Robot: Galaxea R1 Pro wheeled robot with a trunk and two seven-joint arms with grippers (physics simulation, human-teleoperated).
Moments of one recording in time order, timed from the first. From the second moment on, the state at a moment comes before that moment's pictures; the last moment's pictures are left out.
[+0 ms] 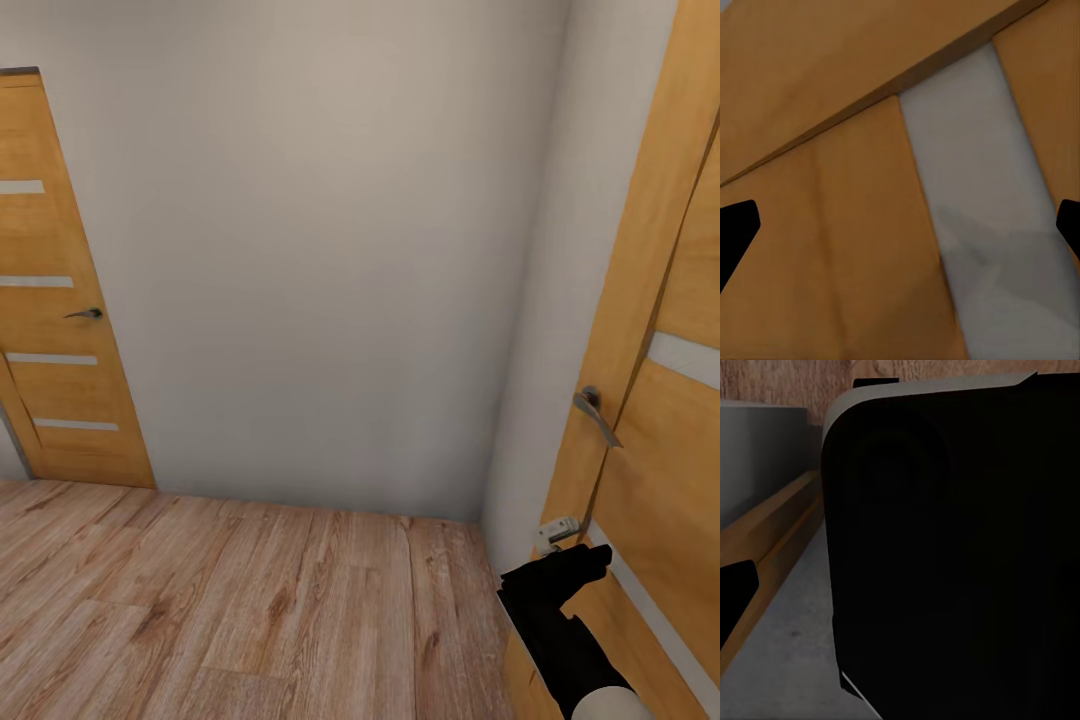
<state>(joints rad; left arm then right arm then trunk) -0.01 0.00 0.00 -0.01 -0.01 0.01 0.00 -0.47 -0.06 0.10 -0.88 0.33 0.74 -0.72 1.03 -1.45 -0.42</state>
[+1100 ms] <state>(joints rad) -0.01 0.00 0.00 -0.01 -0.01 0.01 0.00 -0.47 0.09 0.26 -0.81 0.27 0.73 -0.71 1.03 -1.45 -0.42</state>
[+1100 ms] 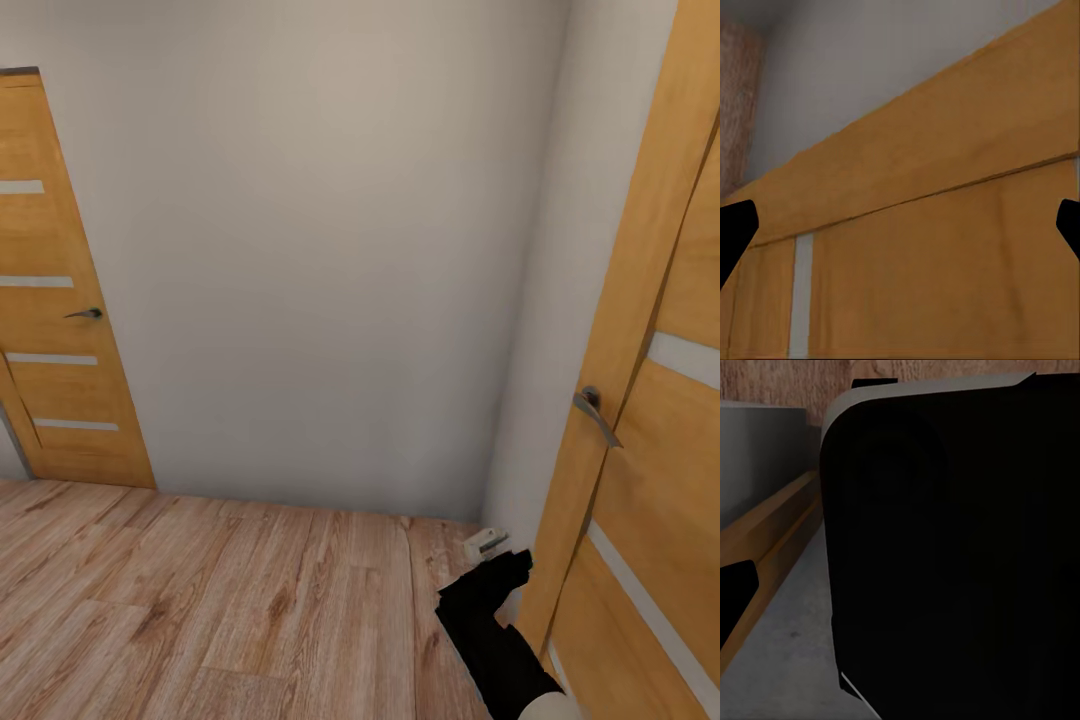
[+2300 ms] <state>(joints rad) -0.01 0.00 0.00 -0.01 -0.01 0.01 0.00 -0.47 0.10 0.66 -0.76 -0.08 0.44 -0.24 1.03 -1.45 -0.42</state>
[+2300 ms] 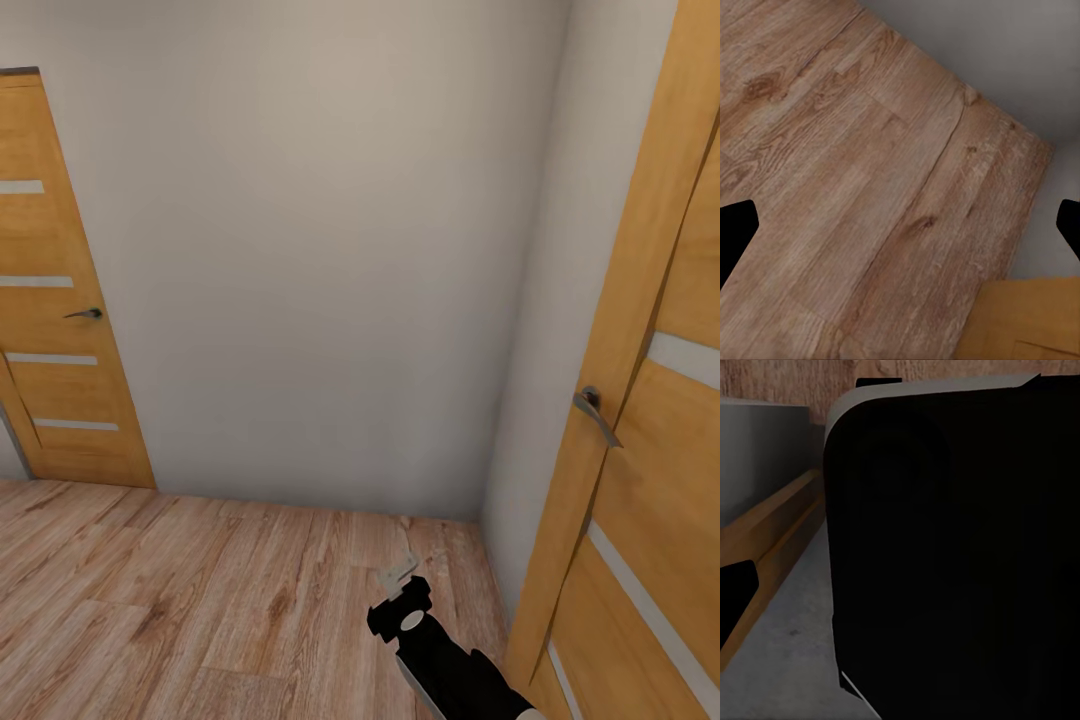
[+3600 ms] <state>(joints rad) -0.01 0.00 0.00 -0.01 0.00 0.01 0.00 -0.47 0.10 0.66 -0.76 -0.08 0.44 -0.24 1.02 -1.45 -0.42</state>
